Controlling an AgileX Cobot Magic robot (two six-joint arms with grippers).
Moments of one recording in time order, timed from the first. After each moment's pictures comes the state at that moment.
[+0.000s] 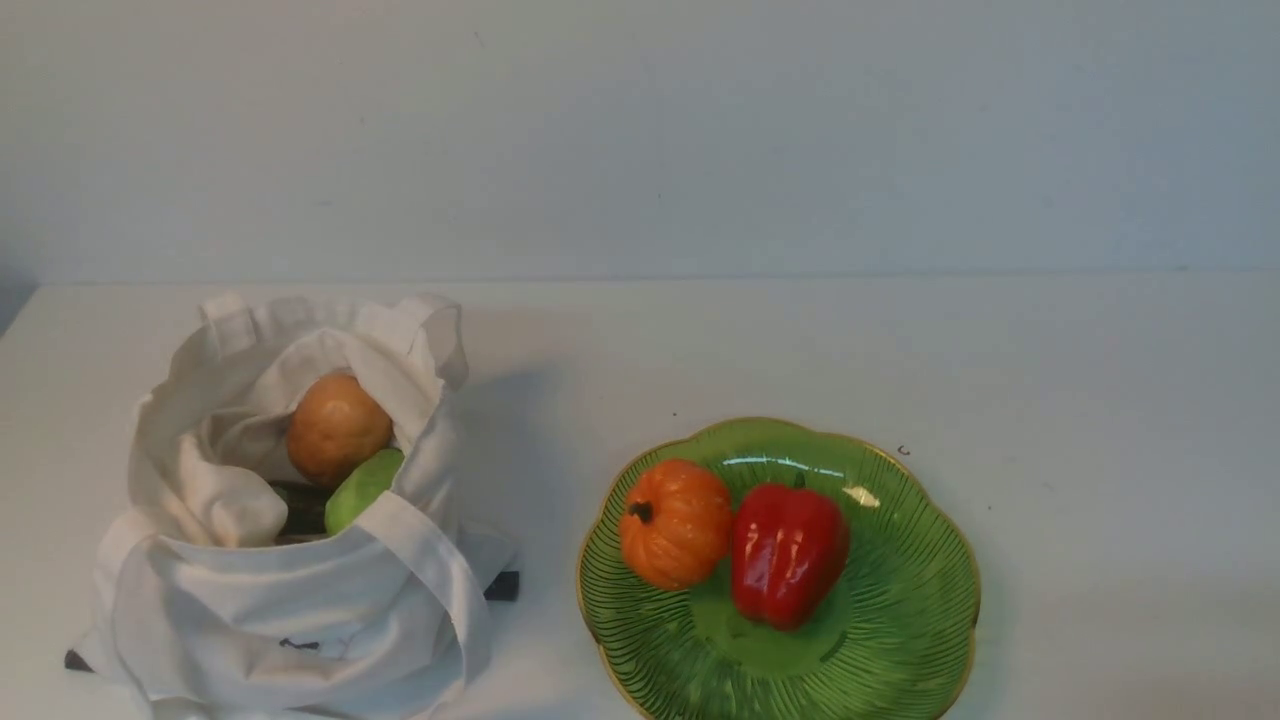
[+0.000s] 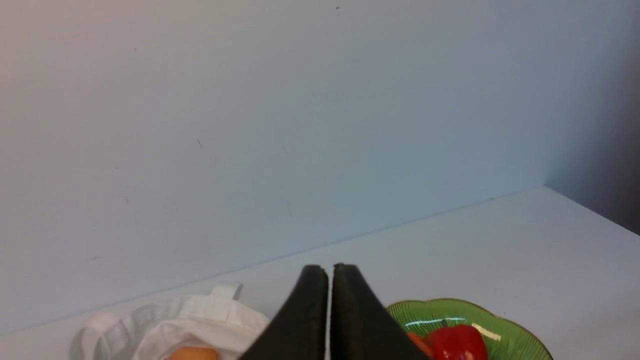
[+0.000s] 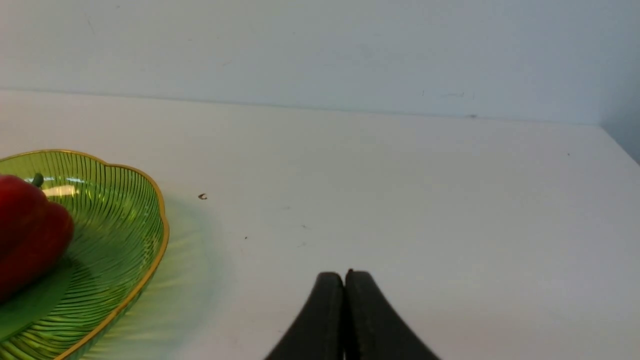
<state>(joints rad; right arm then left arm) 0.01 -0.01 0.03 0.02 0.36 -0.06 -0.74 0.31 -0.81 0.39 0.70 -0.39</state>
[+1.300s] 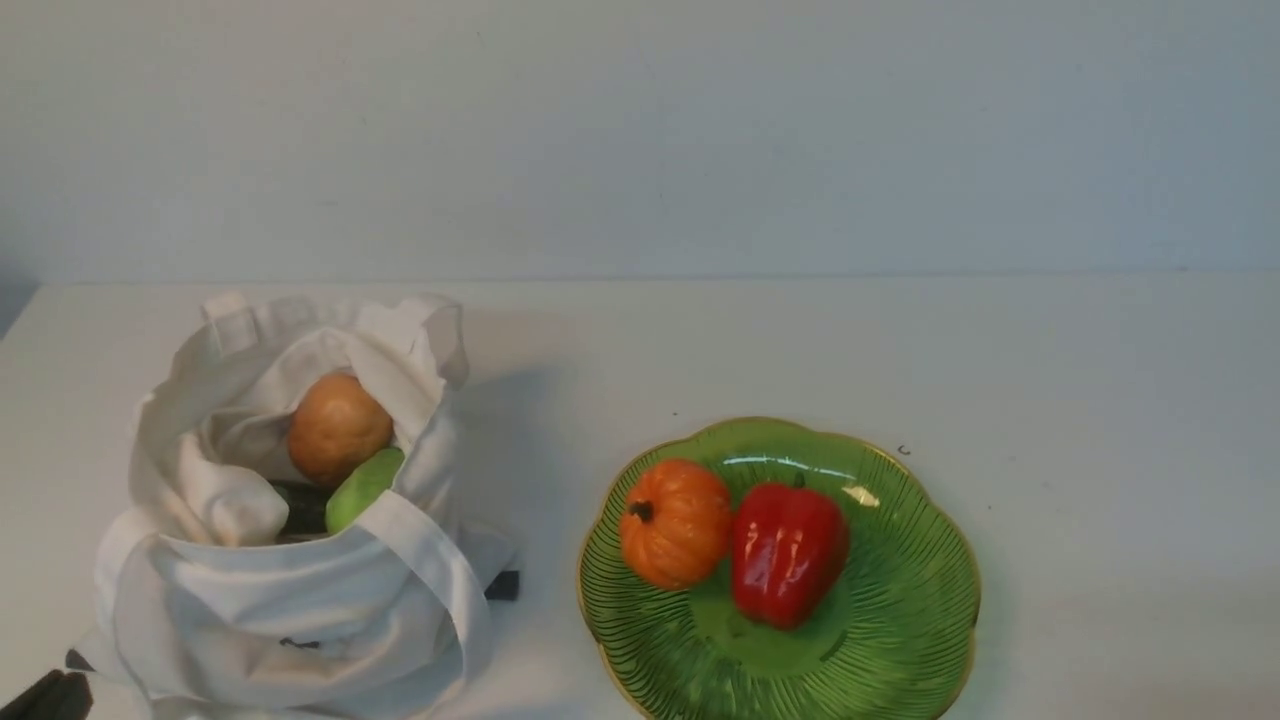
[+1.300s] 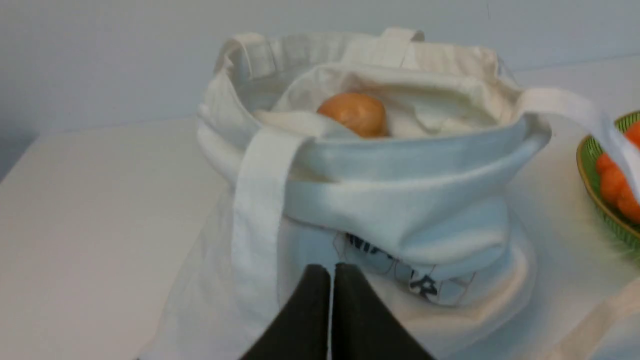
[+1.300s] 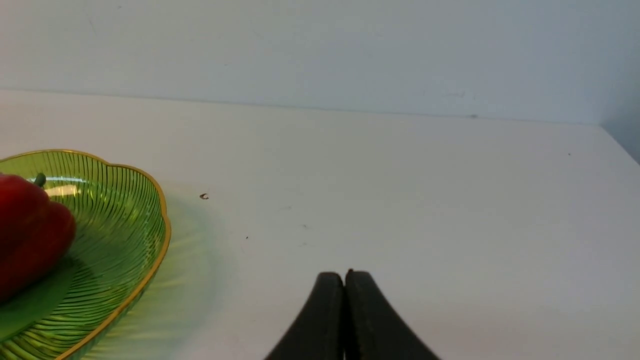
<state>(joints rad) 0.01 -0.01 0.03 0.02 0.36 -0.06 -0.14 -0.02 0.02 0.03 0.30 0.00</state>
